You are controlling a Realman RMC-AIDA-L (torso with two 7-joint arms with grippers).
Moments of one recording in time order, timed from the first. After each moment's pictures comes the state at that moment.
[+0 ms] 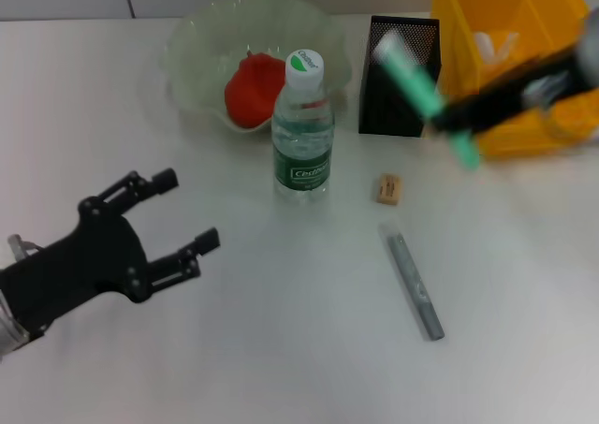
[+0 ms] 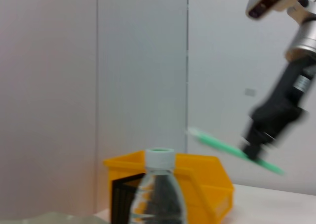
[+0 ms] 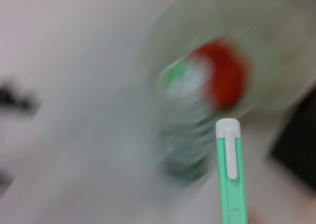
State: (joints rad) left arm -0.21 -2.07 0.99 0.45 1.42 1.60 -0.75; right arm 0.52 2.08 -1.37 -1.82 -2.50 -1.67 2.88
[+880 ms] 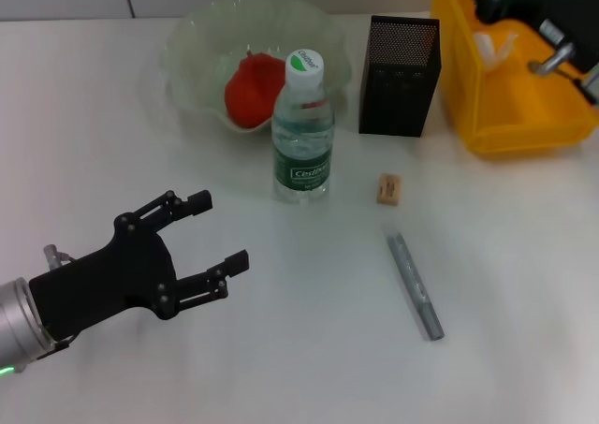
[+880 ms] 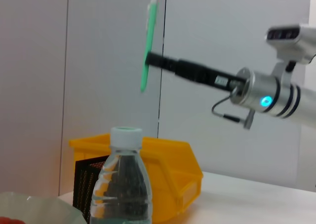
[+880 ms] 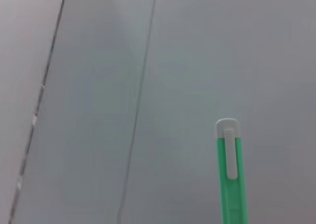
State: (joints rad) left arm -0.24 -2.07 1.06 0.42 1.43 1.57 -0.79; right arm 0.39 2.08 -1.37 -0.68 -0.70 -1.11 0.66
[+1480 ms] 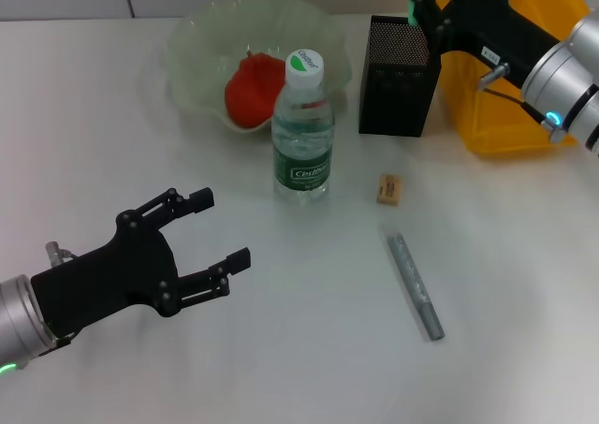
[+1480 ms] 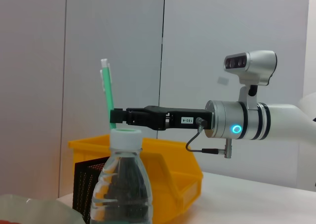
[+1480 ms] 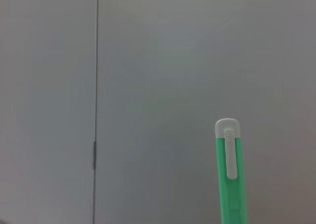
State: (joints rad) left arm -0.25 -2.07 1.06 0.42 1.43 1.57 -0.78; right arm 0.62 2.08 -1.31 -0.32 -0.68 -0.98 0.63
